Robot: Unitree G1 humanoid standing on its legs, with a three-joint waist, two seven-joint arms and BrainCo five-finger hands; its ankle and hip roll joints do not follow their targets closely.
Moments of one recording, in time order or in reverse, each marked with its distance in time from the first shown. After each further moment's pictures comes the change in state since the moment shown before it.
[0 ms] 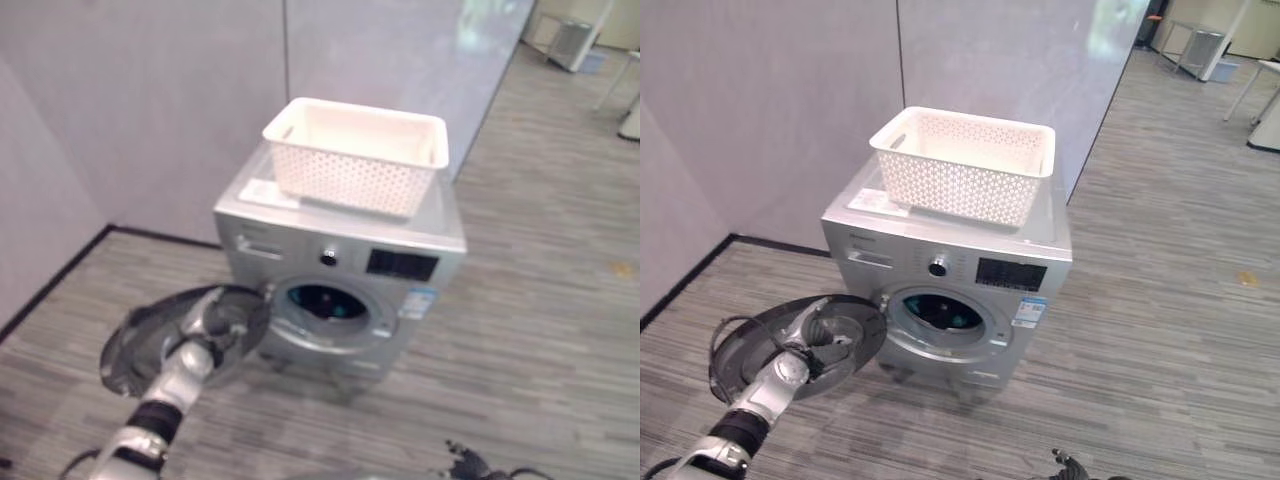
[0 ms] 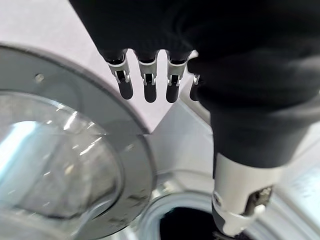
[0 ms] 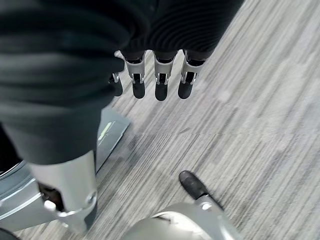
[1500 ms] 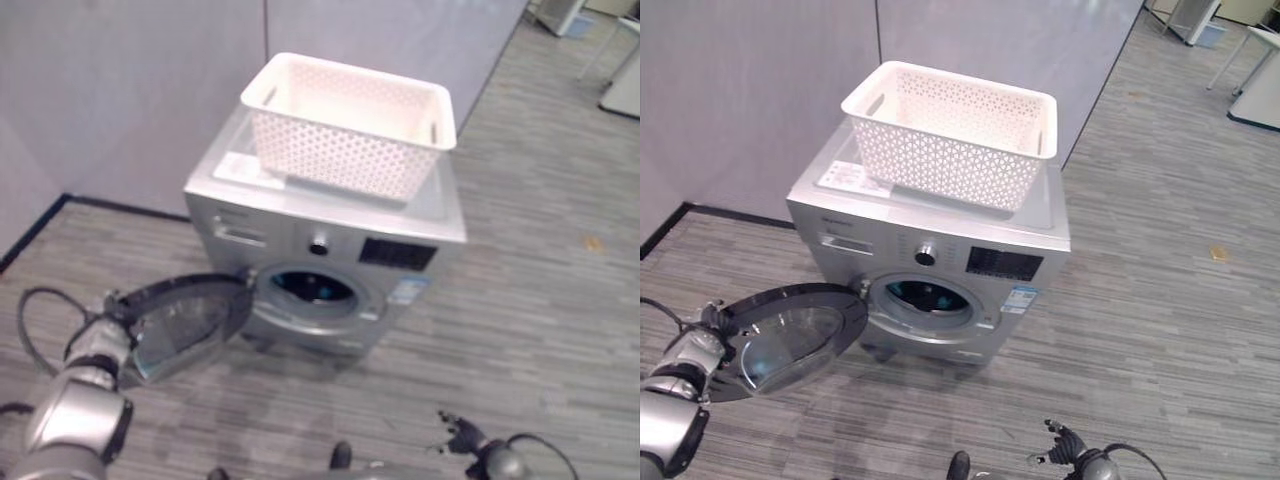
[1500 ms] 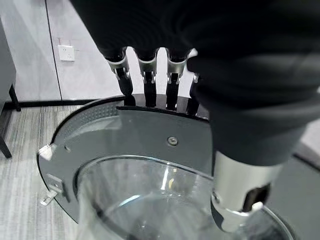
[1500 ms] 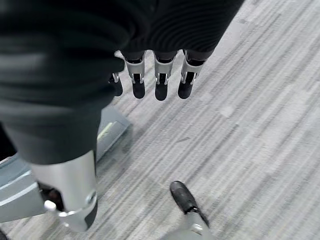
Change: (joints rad) left arm -0.361 0.243 -0.012 0.764 -0.098 0.016 -0.052; right arm -0.056 -0.100 0.079 -0.118 -0.002 -0.003 0.069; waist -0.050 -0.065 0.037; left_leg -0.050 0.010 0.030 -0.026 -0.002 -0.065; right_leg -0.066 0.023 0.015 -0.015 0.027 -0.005
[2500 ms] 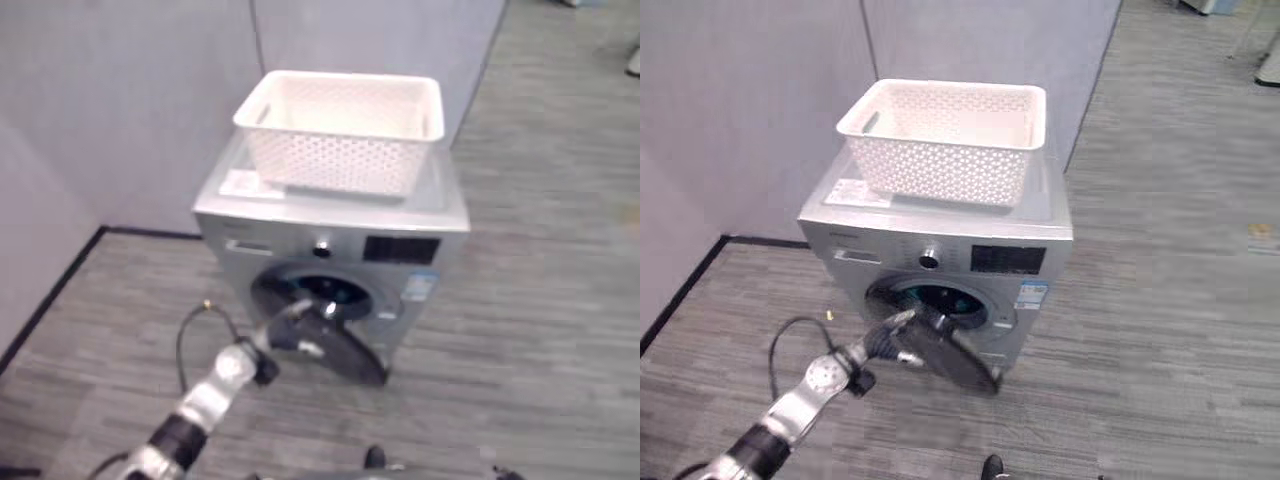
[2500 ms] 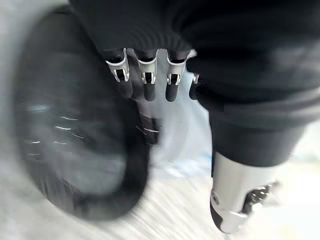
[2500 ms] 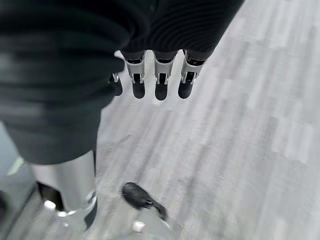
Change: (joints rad) left arm 0.348 -0.334 -0.233 -1.060 -0.239 -0.098 -0.331; right arm -0.018 0.051 -0.175 0.473 0.003 0.015 -0.078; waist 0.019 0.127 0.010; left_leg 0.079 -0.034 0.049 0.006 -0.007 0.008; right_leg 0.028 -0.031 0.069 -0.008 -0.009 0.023
